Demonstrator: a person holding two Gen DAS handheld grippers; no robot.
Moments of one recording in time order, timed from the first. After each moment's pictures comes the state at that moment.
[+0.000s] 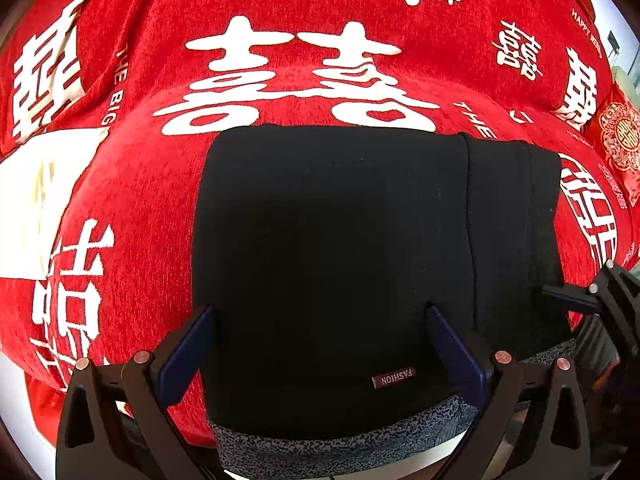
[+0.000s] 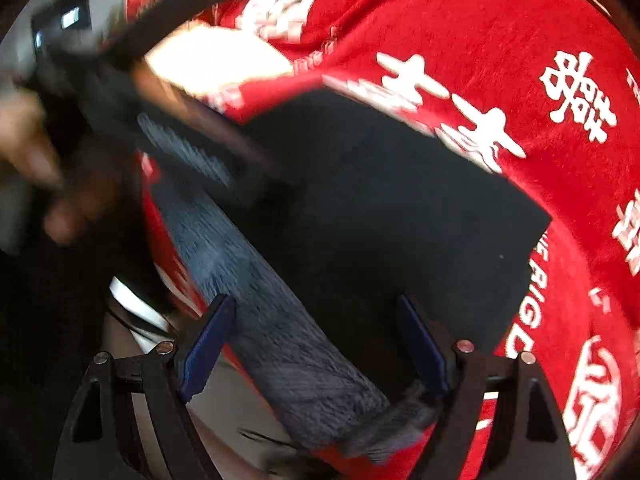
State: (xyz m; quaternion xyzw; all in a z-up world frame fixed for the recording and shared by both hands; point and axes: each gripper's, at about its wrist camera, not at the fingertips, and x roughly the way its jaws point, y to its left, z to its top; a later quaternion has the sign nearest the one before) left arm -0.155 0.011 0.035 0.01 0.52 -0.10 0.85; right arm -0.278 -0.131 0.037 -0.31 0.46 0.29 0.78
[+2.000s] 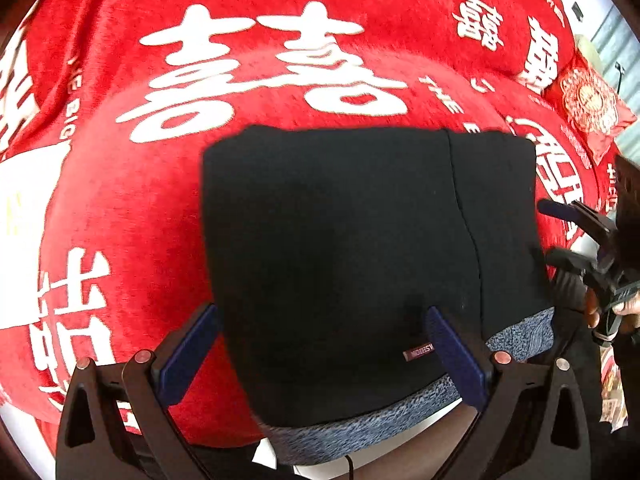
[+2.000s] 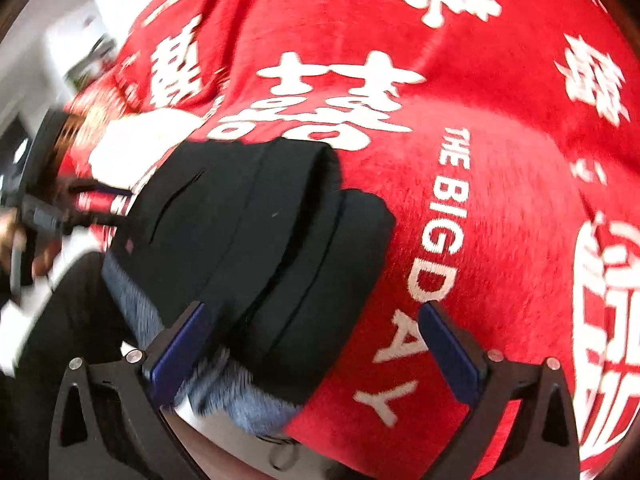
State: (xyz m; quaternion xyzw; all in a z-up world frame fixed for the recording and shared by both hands) left arm -0.138 0.026 0.036 0.03 0.56 -0.19 0.80; right arm -0.211 -0.257 0.050 -0.03 0.51 0.20 0.84
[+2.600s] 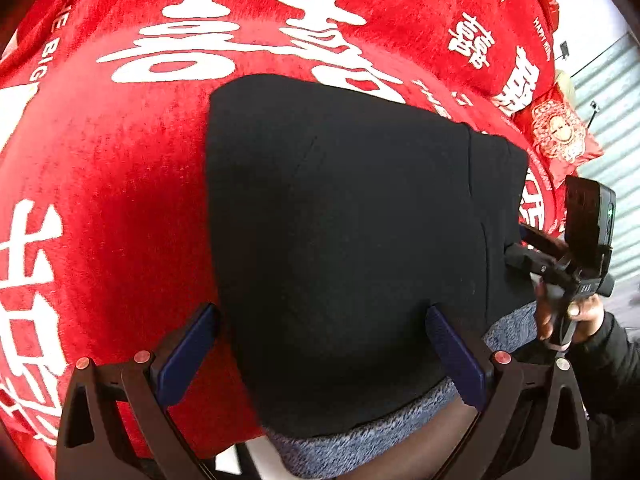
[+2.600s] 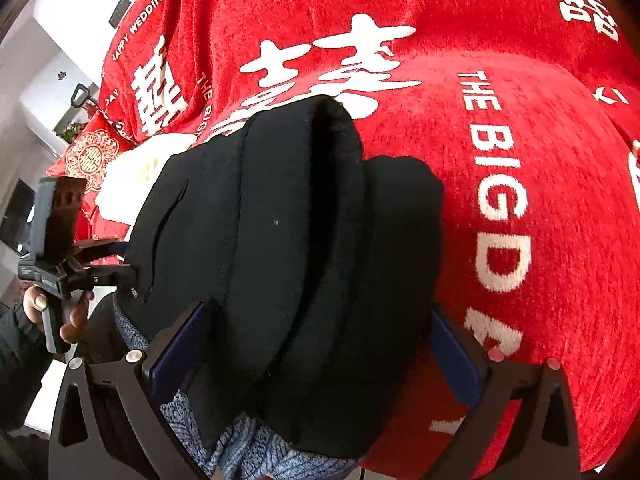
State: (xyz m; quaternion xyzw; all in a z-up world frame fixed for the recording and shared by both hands) left arm -0.127 0.071 0.003 -0.08 0.57 -0.27 0.77; right arm -0.199 -0.239 0.014 0.05 0.54 0.20 0.82
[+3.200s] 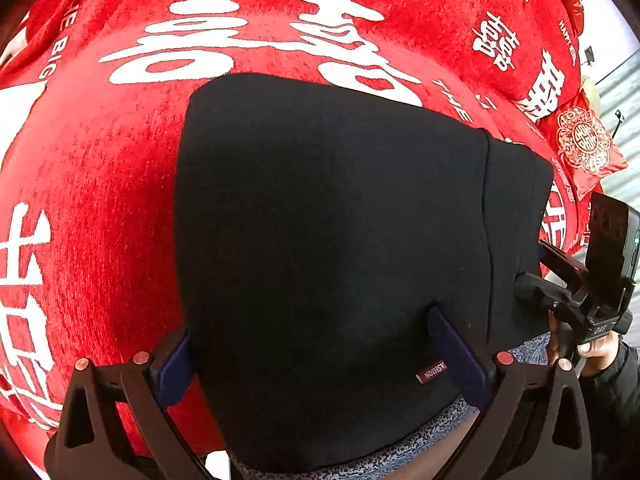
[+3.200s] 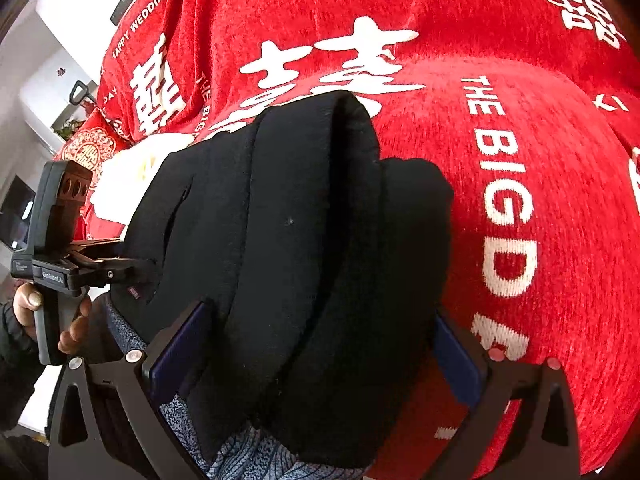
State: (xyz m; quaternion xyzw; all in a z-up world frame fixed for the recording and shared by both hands) left arm -0.119 0.044 0.001 -0.07 0.58 -0.22 0.78; right arm -0.201 -0.231 0.011 0.04 0.54 0.19 0.82
